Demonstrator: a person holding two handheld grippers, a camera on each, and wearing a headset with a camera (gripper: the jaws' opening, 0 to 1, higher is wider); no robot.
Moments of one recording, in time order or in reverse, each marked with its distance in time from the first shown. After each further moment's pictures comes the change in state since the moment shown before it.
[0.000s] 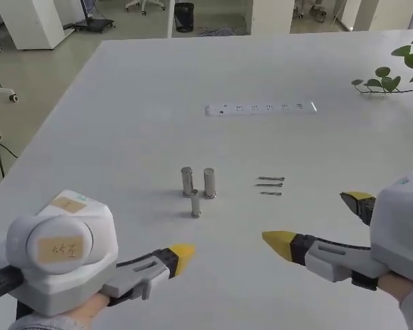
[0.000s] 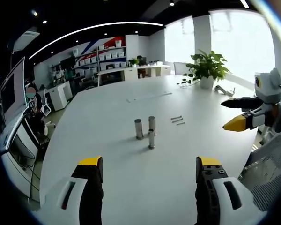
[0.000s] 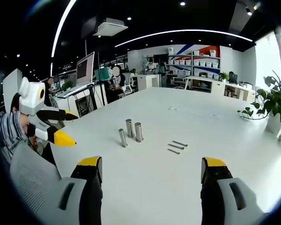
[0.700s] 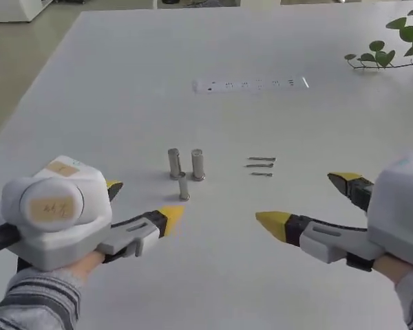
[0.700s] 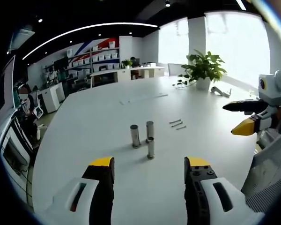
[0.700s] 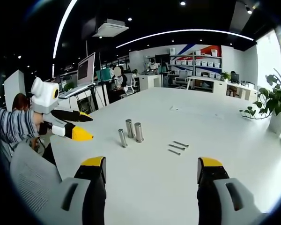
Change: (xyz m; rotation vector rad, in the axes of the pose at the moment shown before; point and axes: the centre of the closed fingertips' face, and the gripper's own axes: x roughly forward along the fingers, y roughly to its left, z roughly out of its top) left arm 0.051 0.005 0.009 0.015 -0.011 -0.071; right arm 0.007 -0.004 -0.001 0.005 -0.003 0.024
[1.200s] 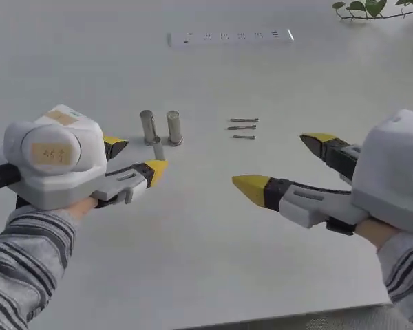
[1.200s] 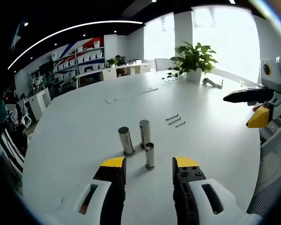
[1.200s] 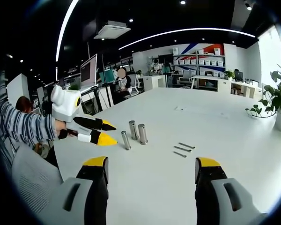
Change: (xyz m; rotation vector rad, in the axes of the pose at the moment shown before) left arm 0.061 -0.003 -0.003 0.083 0.018 -0.125; right arm 0.015 0.004 0.002 0.019 -0.005 0.053
